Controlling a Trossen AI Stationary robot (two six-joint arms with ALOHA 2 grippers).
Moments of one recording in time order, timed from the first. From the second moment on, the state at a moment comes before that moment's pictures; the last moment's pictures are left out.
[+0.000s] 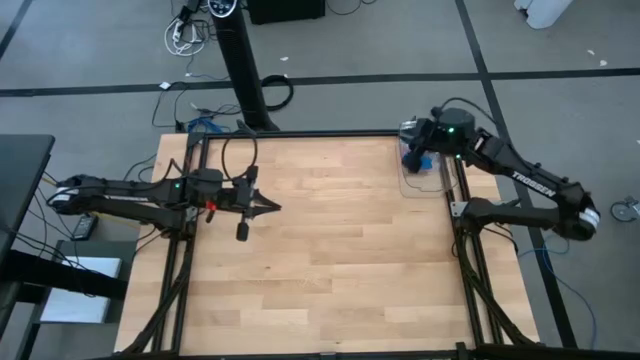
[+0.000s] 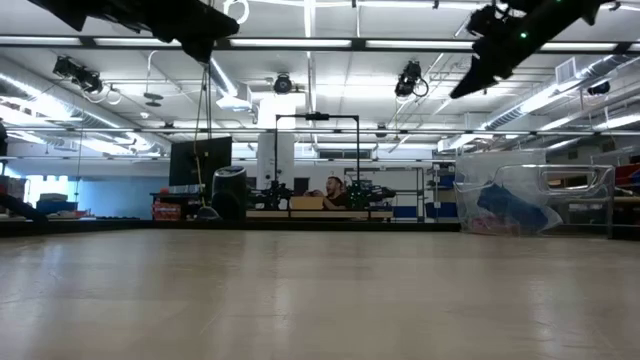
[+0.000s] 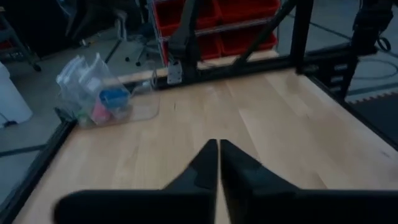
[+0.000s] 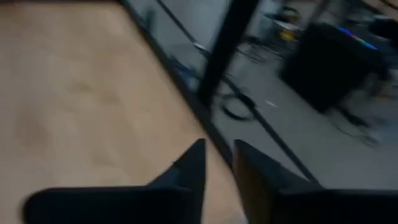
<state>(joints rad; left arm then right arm) 0.03 0.85 0.60 0.03 0.08 0.16 -0.66 0.85 0.83 -0.44 0.05 -0.30</state>
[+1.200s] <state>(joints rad) 0.03 0.00 0.15 -0.09 0.07 0.05 -0.16 0.92 0.26 0.64 -0.17 -0.17</state>
